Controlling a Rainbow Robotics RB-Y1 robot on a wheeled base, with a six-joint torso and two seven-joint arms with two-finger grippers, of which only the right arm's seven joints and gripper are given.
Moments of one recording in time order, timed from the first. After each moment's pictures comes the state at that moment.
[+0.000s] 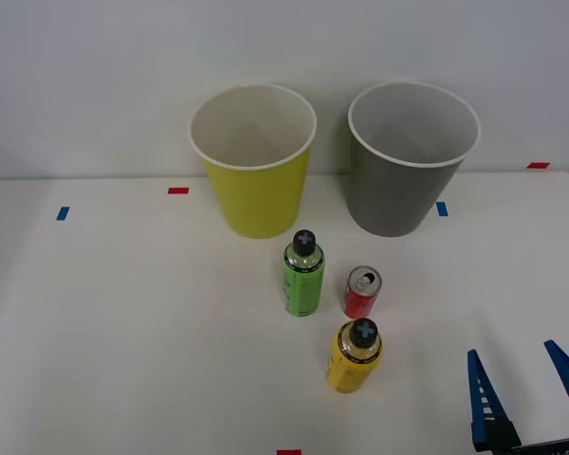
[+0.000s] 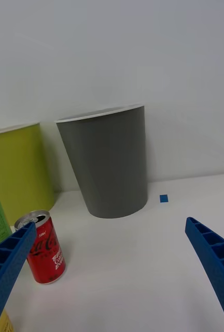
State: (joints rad) arm 0.85 -0.07 -0.07 -1.93 0.47 -0.81 0.80
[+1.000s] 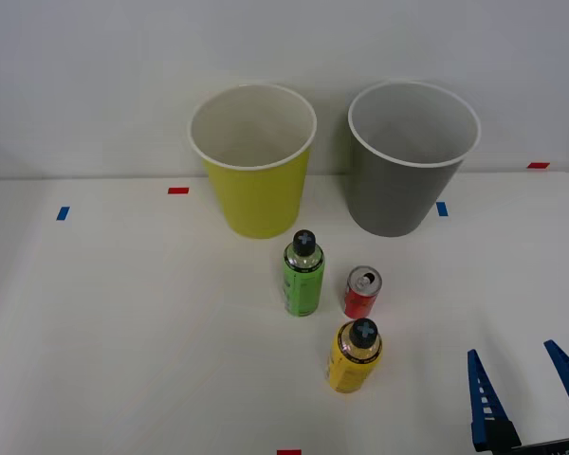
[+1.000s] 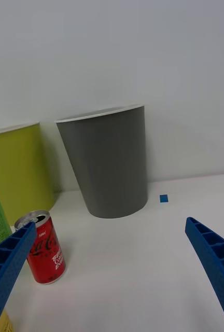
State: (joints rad) arm 0.85 -0.07 -0.07 -1.93 0.47 -0.81 0.80
